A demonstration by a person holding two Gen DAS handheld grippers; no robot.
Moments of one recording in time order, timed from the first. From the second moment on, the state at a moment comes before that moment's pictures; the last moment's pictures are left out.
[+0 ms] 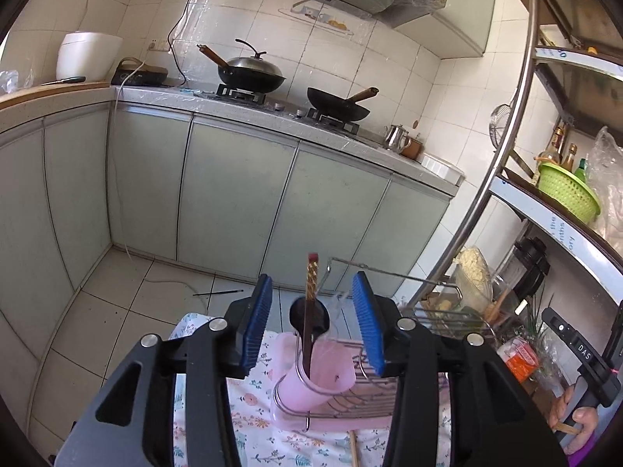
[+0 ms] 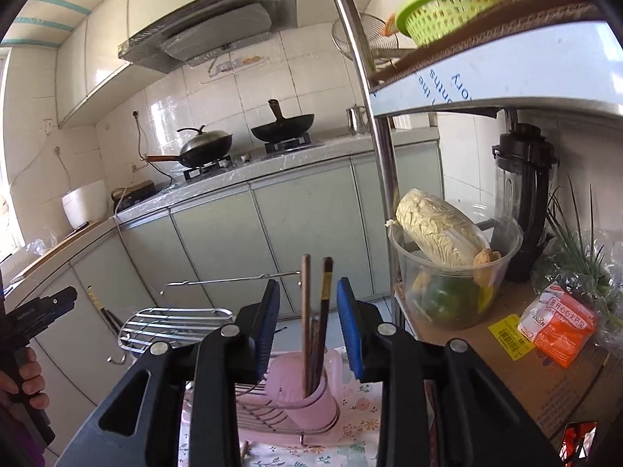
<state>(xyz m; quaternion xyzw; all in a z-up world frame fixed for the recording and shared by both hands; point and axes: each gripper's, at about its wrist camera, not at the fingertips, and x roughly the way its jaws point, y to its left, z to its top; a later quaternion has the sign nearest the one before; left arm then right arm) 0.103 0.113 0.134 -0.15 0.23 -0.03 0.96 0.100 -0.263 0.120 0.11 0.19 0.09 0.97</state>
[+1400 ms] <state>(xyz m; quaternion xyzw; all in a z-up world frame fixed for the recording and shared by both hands) 0.157 -0.026 -0.108 -0.07 0.56 -0.08 0.82 0.061 -0.222 -0.068 0.15 0.46 0.20 0.85</state>
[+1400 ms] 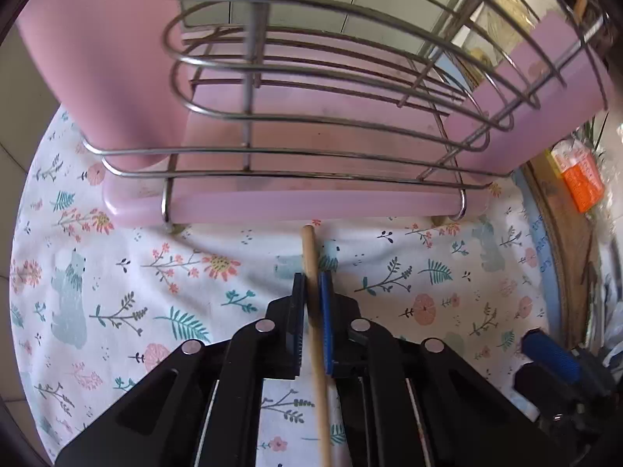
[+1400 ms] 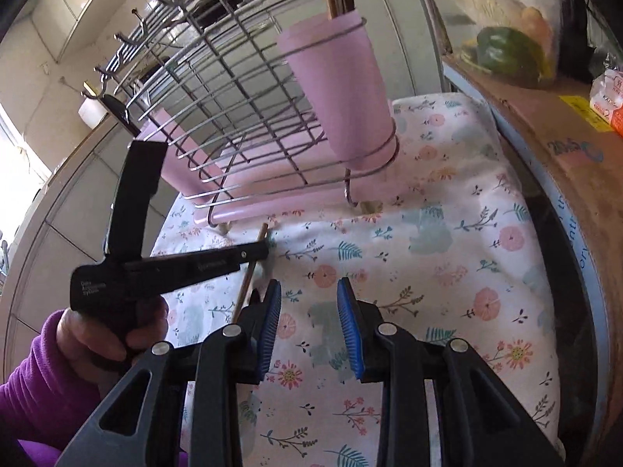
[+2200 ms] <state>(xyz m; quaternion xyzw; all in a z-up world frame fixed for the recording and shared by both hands) 0.100 0.058 -0.079 -0.16 0.52 -0.11 0.83 0.116 -0.155 -0.123 0.19 0.62 0.23 0.73</state>
